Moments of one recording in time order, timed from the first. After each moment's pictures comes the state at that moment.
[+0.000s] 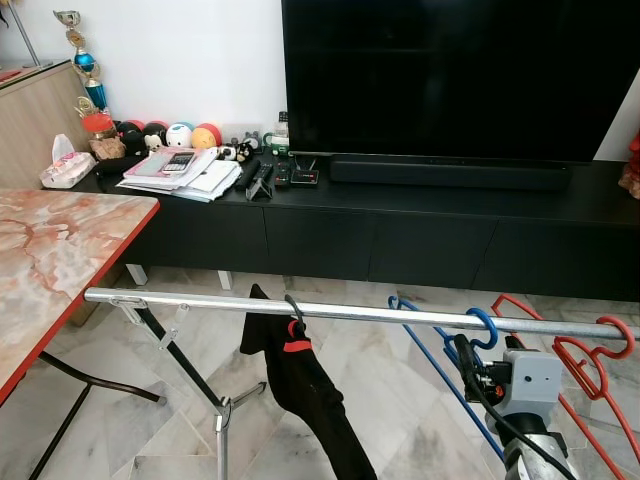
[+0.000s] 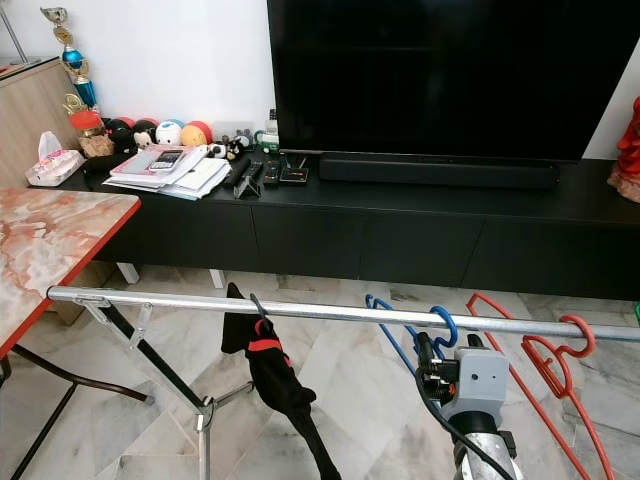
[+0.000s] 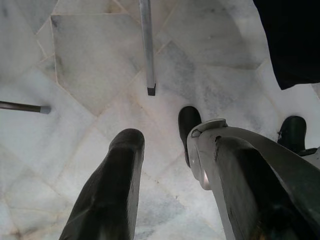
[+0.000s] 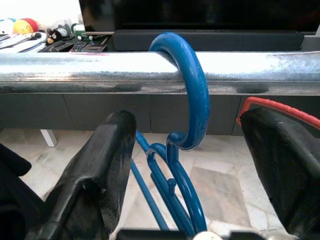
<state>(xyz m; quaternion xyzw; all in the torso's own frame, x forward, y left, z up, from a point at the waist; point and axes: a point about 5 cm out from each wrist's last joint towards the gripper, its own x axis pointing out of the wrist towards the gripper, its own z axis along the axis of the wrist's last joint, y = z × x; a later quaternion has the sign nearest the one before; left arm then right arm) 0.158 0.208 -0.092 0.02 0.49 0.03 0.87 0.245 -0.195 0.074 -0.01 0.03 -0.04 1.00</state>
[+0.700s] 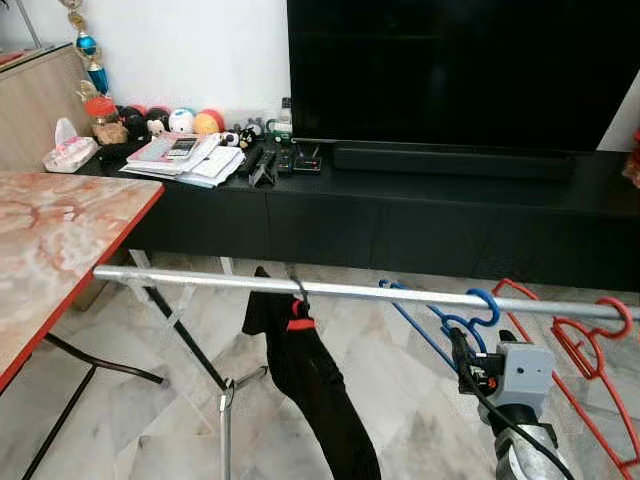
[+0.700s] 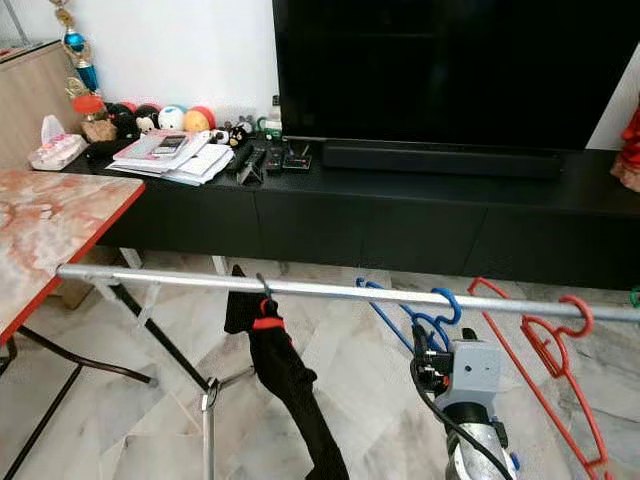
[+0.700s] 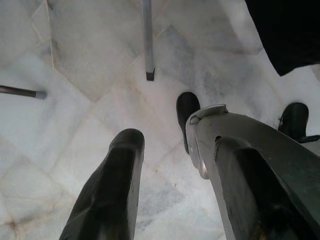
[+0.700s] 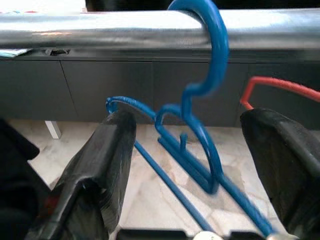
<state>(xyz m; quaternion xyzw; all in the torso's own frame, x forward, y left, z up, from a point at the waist) 0.163 0.207 -0.090 0.02 0.49 0.03 0.87 0.253 -0.191 0.070 -0.01 0.03 -0.04 1.00</state>
